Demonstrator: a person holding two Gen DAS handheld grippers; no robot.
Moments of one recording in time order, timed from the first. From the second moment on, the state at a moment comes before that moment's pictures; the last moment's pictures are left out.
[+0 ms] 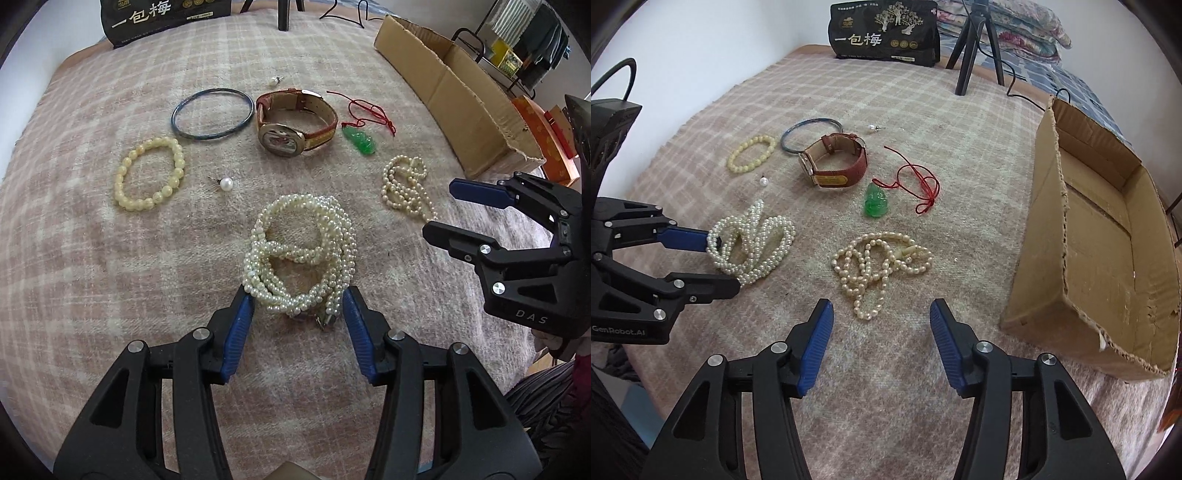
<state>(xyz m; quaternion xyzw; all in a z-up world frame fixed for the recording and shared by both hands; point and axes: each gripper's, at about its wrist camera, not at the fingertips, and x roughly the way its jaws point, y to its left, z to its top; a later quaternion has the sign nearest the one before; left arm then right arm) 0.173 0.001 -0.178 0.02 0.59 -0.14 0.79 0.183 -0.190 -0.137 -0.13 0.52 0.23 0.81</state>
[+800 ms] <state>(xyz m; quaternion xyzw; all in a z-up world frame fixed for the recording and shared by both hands) 0.226 -0.015 -0.194 0.02 0.59 -0.11 0.80 0.198 -0.181 -0.148 -0.13 0.52 0.23 0.81</state>
